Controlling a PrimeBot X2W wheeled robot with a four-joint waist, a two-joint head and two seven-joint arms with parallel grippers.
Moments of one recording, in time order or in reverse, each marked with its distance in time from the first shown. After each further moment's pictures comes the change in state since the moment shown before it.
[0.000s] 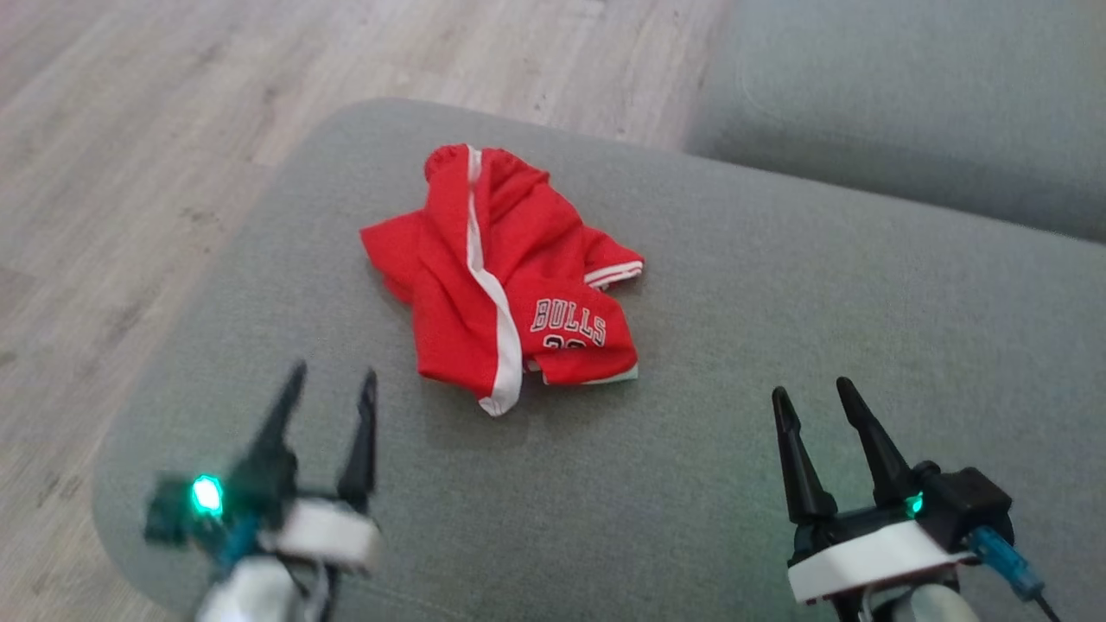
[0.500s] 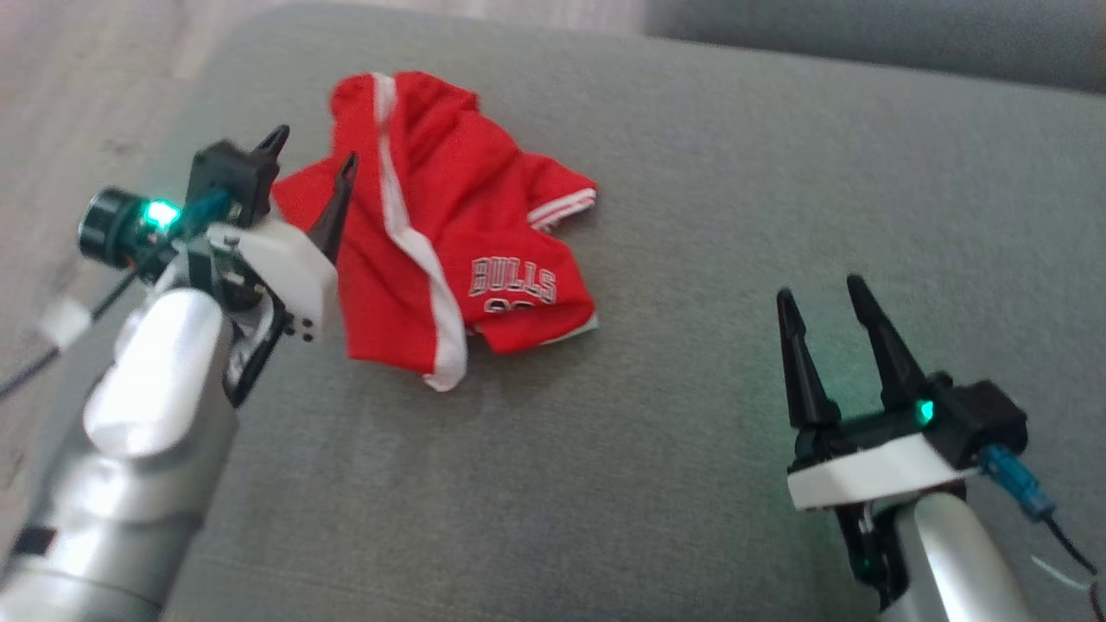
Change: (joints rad) left arm -0.619 0.153 -0.160 0.240 -0.095 -0.188 0.406; right arm -0.162 -0.004 -0.013 -0.018 -0.051 0.000 -0.001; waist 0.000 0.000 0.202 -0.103
